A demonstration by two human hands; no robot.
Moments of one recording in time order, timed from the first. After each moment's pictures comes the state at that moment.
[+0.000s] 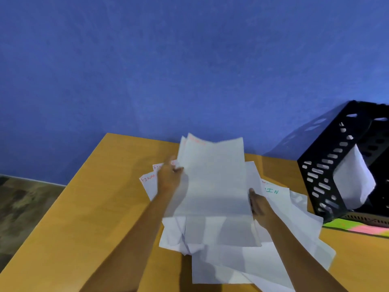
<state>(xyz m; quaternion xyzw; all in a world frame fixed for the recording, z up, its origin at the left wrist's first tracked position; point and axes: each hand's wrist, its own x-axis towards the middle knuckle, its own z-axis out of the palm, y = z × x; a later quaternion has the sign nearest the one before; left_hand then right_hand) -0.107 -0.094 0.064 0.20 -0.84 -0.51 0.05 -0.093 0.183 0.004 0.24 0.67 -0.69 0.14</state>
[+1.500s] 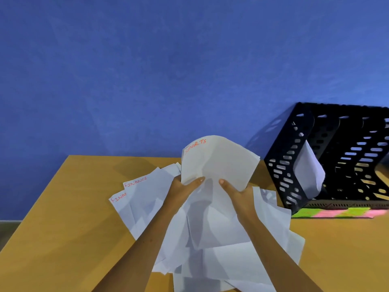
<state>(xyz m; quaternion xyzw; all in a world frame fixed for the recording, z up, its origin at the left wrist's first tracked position) -0.105 -0.007 0.082 0.03 -0.68 -0.73 -0.12 -0.067 0.165 0.091 0.17 0.70 -0.68 -0.12</state>
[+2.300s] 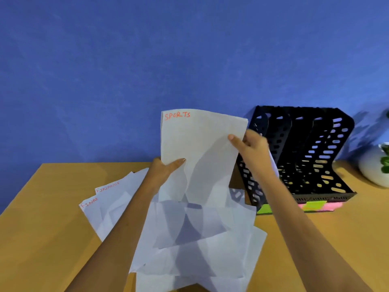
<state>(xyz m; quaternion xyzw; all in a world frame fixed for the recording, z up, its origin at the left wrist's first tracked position) -0.123 0.046 0.137 0.01 -0.71 -0.71 0.01 -0.087 0.285 0.220 0.00 0.81 -0.55 -0.20</state>
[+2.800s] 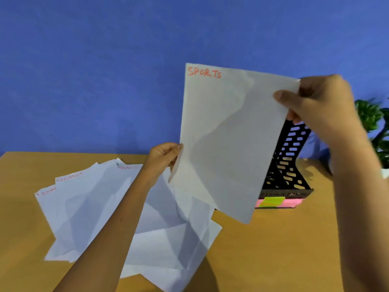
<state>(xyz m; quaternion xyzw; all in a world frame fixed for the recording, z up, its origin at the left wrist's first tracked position) -0.102 0.180 0.153 -0.05 -0.70 -0.71 -0.04 -0.026 0.466 0.359 -0.04 0.91 -0.32 -0.28</state>
